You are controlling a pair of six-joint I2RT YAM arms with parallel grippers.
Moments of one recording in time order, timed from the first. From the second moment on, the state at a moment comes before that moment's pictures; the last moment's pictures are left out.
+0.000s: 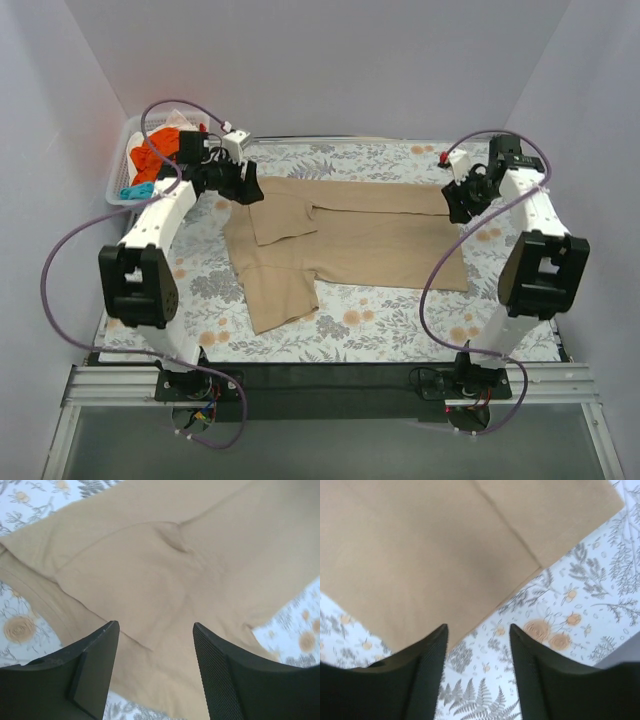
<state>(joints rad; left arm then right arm) -0.08 1.78 1.51 -0.55 0.60 0.23 -0.11 1.79 1.55 -0.95 -0.41 -0.81</state>
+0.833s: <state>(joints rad) -0.08 1.53 1.02 -0.62 0.62 0.56 -0.04 1.53 0.91 -0.86 -0.23 -1.00</state>
